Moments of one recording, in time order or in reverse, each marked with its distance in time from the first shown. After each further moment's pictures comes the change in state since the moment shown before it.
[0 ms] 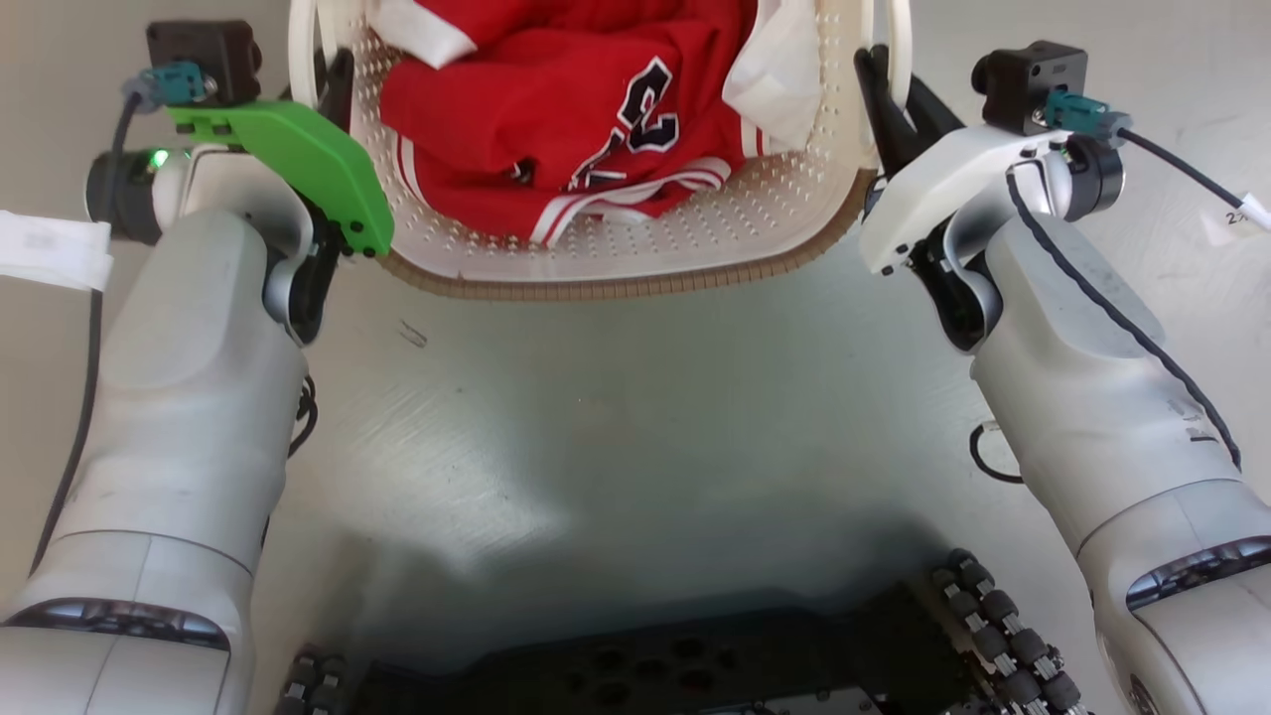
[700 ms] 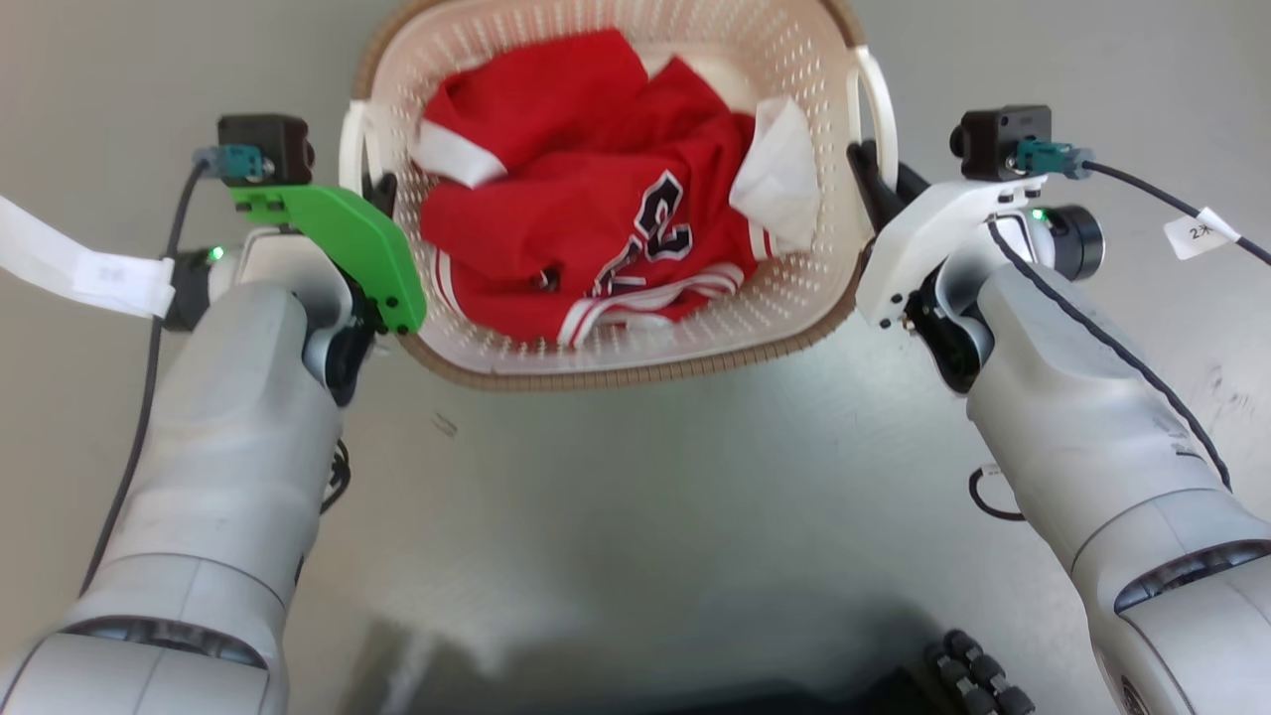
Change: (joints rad) left arm 0.022 -0.040 -0.035 0.160 -0.064 -0.008 0.057; right arm -0.013 0.014 0.031 0.178 0.054 0.019 0.049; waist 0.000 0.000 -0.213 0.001
